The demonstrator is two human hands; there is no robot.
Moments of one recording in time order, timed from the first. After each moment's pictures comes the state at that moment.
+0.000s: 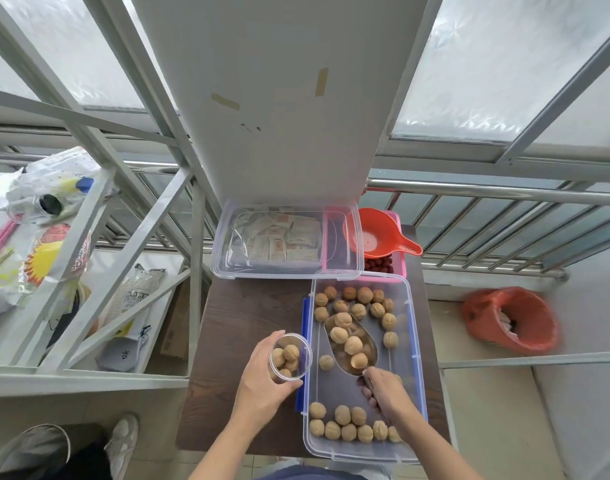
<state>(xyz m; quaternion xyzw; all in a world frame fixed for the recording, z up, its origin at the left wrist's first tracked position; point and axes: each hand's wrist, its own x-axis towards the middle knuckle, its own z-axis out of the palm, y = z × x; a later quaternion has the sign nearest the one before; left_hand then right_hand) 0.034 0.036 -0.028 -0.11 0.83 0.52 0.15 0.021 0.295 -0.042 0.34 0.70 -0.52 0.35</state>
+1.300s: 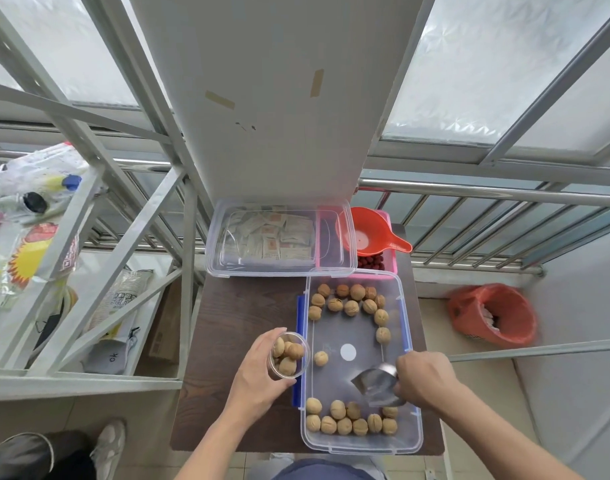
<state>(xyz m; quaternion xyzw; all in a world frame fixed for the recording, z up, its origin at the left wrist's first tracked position) 0.027 0.023 -0.037 -0.02 0.85 0.51 0.16 -0.003 0.332 0.036 -0.05 0.91 0.15 0.38</state>
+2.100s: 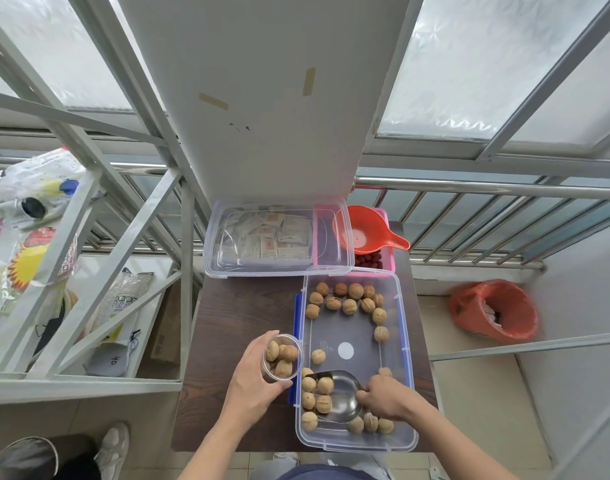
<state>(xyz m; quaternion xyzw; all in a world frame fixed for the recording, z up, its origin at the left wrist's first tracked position) 0.036 0.020 -0.043 -0.06 0.84 0.51 0.16 0.024 0.308 -0.021 0.05 0.85 -0.17 0.49</state>
